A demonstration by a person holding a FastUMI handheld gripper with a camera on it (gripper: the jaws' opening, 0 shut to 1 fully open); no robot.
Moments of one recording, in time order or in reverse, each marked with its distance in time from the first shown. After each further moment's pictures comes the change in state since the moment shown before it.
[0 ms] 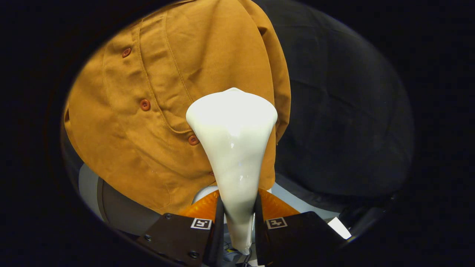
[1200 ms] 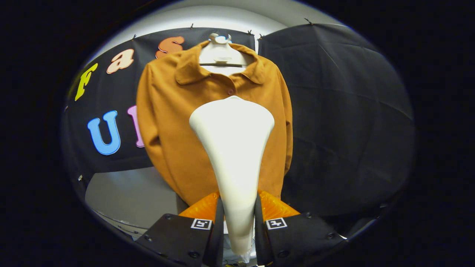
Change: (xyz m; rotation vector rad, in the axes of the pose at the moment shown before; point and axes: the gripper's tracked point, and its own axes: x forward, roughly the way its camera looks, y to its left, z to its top) arm -0.228 0.148 0.065 -0.115 -0.432 0.015
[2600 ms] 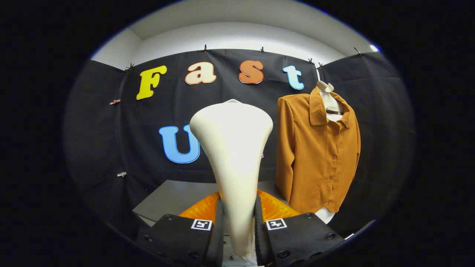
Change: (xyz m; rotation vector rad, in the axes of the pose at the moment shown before) arm -0.139 0.227 0.030 -0.070 -0.148 0.376
